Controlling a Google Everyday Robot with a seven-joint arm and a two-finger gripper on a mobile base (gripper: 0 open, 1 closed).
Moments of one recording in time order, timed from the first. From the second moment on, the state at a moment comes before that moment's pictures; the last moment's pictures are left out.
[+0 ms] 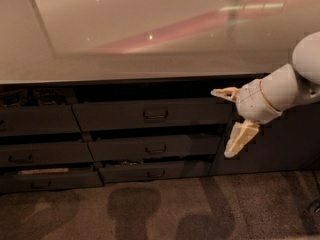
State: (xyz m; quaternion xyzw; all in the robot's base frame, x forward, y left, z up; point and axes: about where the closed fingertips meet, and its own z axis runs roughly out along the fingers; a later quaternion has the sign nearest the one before) arm 0.506 -0.176 0.798 -0.72 0.63 0.10 0.29
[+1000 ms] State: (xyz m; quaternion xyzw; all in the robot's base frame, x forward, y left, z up) arm 0.573 -0.106 0.807 -0.73 0.65 0.07 0.22
